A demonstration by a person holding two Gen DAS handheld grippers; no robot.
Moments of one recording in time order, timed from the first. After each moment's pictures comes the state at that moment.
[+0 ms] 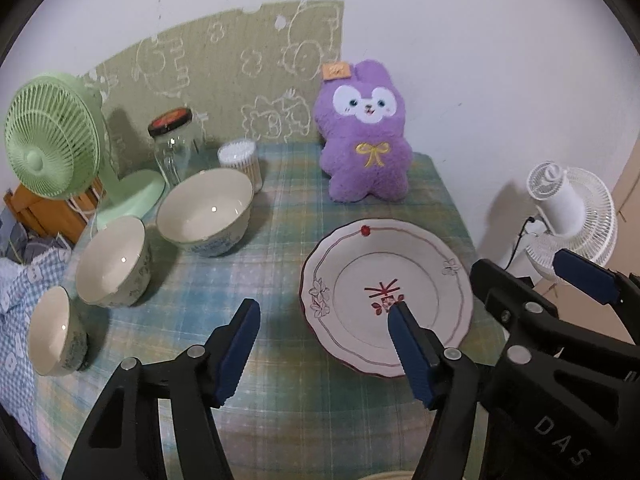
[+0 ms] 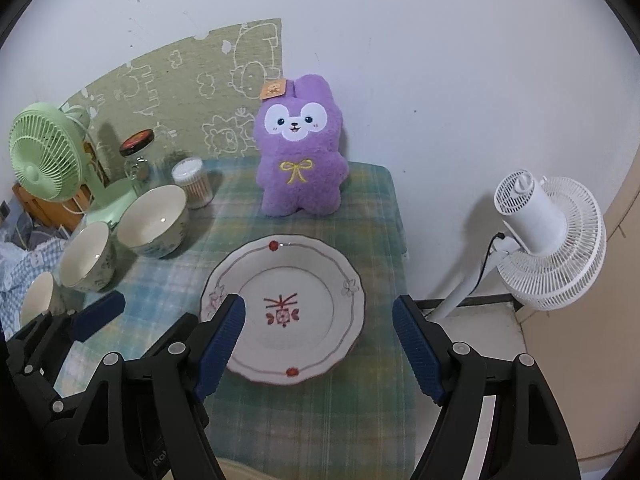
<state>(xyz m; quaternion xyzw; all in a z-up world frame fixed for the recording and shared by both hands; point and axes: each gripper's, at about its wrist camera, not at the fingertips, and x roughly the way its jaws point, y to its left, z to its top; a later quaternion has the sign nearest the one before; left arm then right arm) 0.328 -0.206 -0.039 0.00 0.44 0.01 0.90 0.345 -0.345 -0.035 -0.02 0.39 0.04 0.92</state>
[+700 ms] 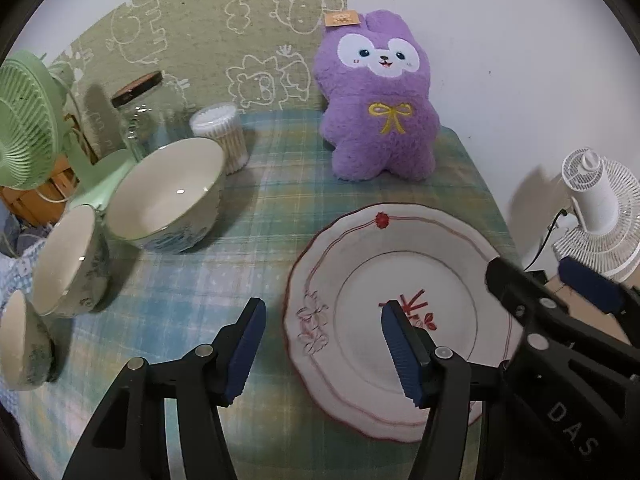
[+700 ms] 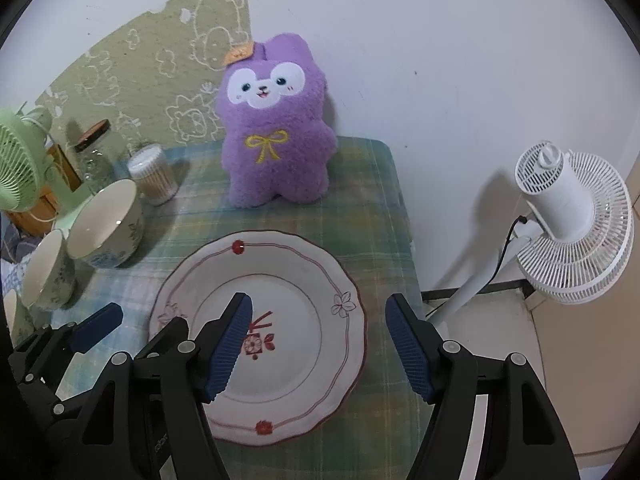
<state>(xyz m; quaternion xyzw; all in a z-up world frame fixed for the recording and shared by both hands) 0.386 -0.215 -0.094 0.00 0.47 0.01 0.88 0.406 -0.358 -0.093 0.01 0.42 0.03 0.91</state>
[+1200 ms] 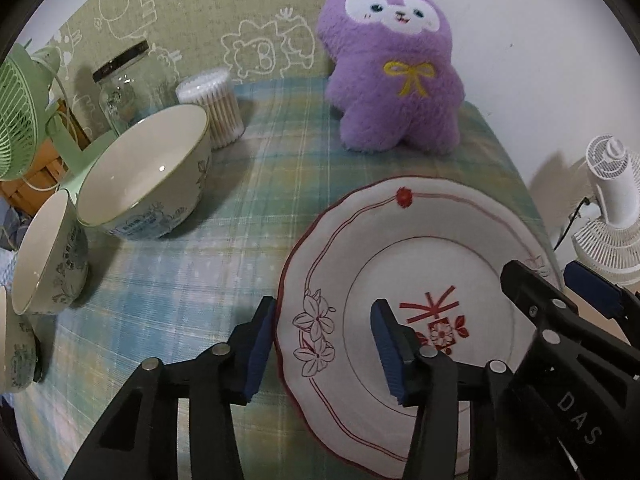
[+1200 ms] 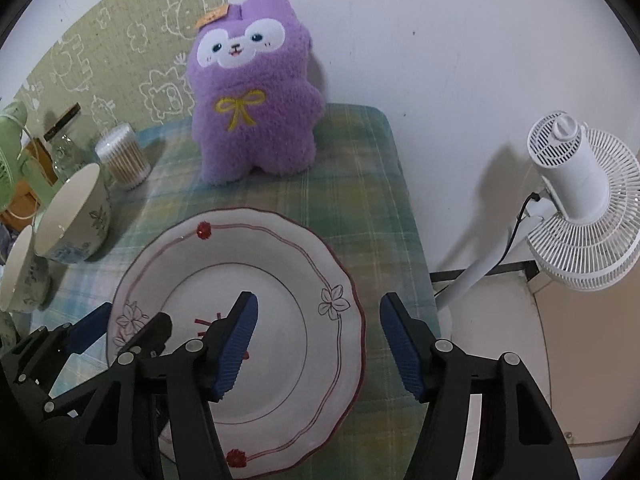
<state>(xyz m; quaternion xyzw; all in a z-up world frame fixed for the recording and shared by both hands) 0.407 -0.211 -0.127 0.00 0.50 0.03 0.86 0.430 -0.363 -0.130 0.01 0.45 0.02 0.89</state>
